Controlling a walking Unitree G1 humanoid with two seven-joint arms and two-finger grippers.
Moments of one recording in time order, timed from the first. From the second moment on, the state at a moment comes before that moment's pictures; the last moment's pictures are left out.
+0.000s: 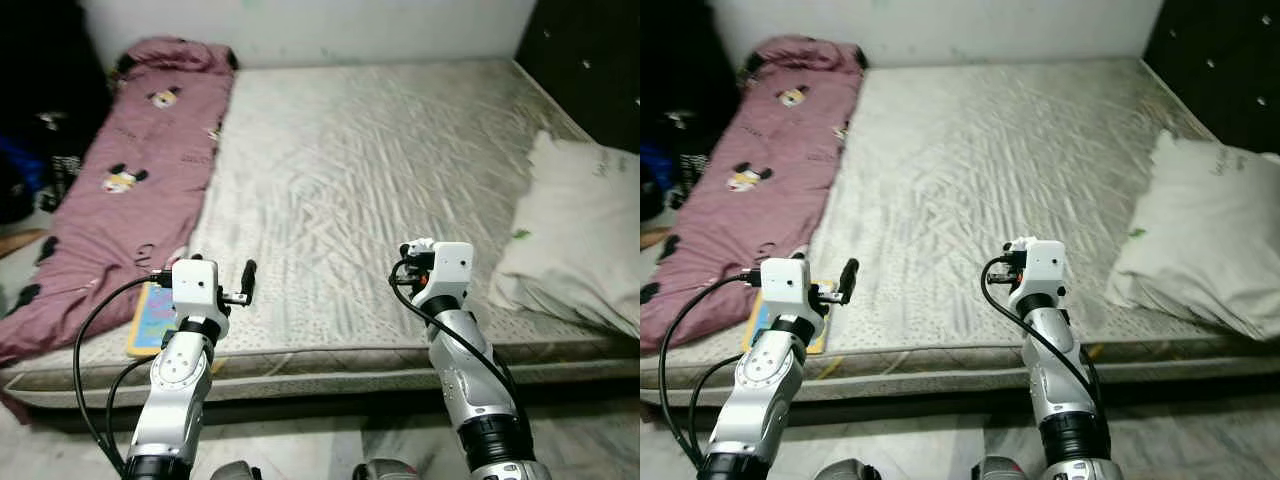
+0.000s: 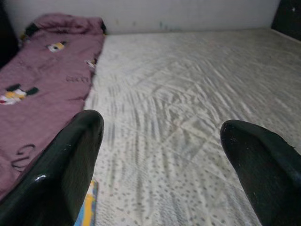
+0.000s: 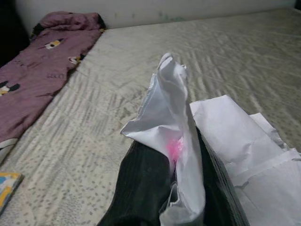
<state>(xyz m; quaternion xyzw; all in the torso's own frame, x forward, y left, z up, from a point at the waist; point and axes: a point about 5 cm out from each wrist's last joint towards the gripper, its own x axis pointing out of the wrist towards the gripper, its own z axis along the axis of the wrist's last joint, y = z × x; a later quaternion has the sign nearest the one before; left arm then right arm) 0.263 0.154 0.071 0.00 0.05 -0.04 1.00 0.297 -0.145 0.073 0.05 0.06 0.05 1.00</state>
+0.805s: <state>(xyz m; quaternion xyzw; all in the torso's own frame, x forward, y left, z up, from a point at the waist) 0.265 0.160 0.079 -0.03 0.05 -0.04 1.00 0.297 -0.144 0.074 0.05 0.07 0.05 0.99</state>
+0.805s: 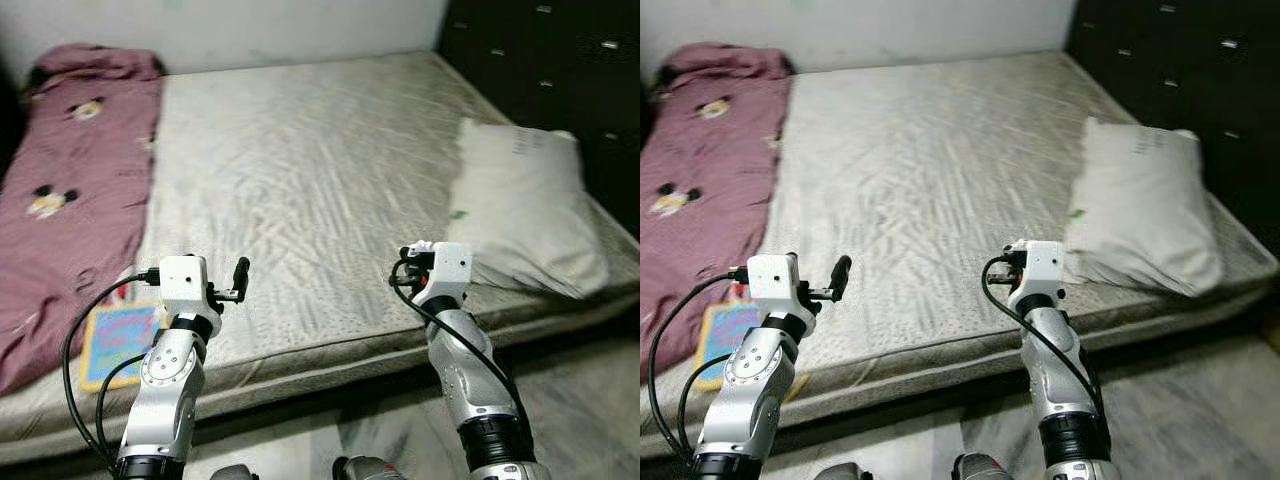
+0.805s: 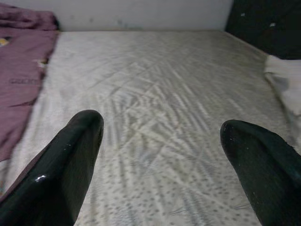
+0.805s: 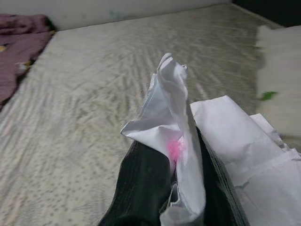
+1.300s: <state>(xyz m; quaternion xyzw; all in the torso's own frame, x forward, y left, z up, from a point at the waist) 0.273 0.154 0.088 -0.05 0.03 -0.05 1.00 0.304 -0.147 0.081 0.05 0.06 0.05 1.00</state>
